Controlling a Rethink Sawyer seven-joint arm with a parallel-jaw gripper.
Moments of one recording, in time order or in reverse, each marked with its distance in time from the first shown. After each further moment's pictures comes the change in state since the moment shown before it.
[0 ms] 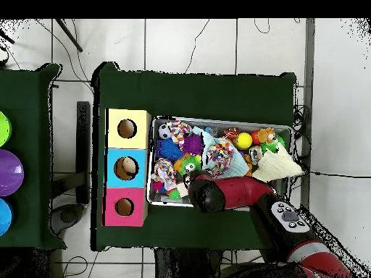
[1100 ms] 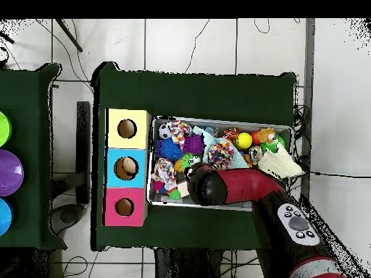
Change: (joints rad) arm 0.036 -0.156 0.000 0.001 0.099 0.168 0.000
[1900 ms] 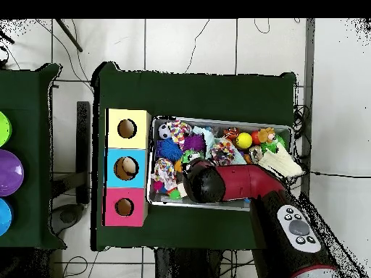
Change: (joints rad) arm 0.023 -0.056 0.000 -0.001 0.043 0.038 0.000
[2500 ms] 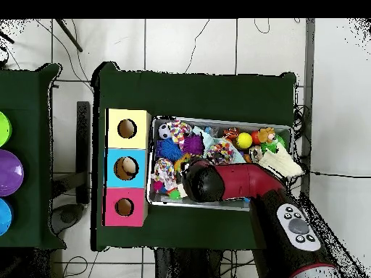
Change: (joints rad) arm -0.006 0.004 0.014 0.000 0.001 0.000 0.000
